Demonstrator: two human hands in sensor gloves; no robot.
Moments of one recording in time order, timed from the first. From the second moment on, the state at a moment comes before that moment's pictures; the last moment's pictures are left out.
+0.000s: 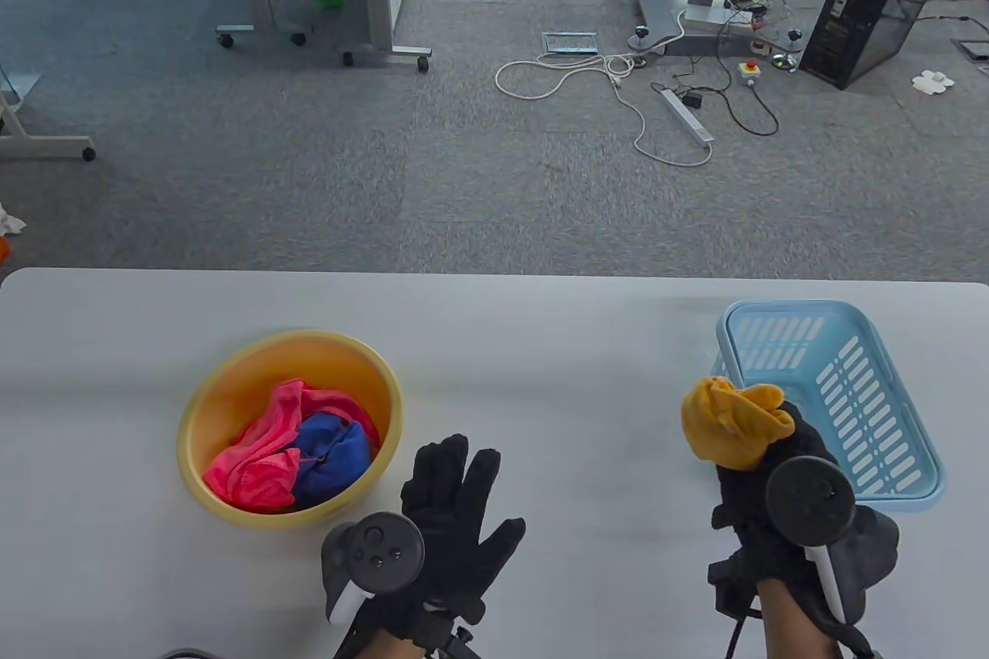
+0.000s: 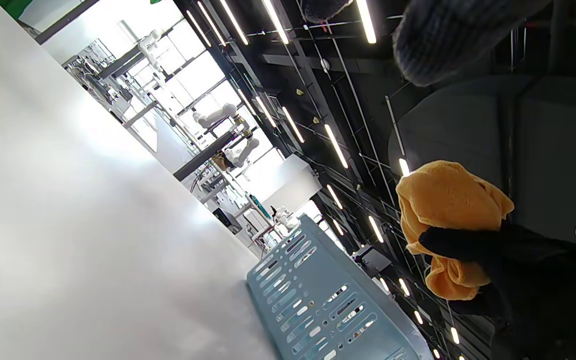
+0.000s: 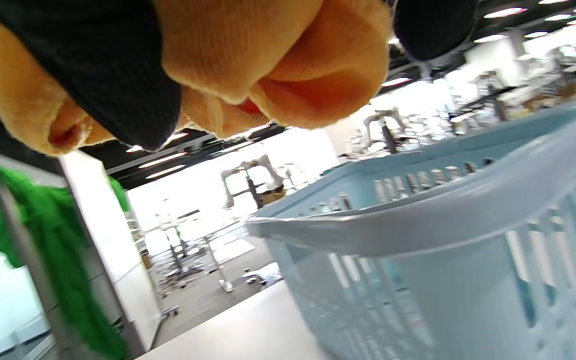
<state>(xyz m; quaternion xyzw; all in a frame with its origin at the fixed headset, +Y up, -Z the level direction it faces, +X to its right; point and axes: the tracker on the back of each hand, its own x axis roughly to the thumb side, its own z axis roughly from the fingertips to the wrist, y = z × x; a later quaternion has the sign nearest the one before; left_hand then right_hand) -0.116 -0.705 -0.241 0.00 -0.22 0.44 0.87 0.260 -0.614 -0.241 -0.23 -0.17 0.94 0.21</state>
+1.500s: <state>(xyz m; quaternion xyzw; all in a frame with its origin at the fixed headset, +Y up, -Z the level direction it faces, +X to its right) -0.110 -0.715 -0.241 -0.02 -0.22 0.42 0.88 0.299 -0.653 -0.258 -0.30 -0.14 0.91 0.25</state>
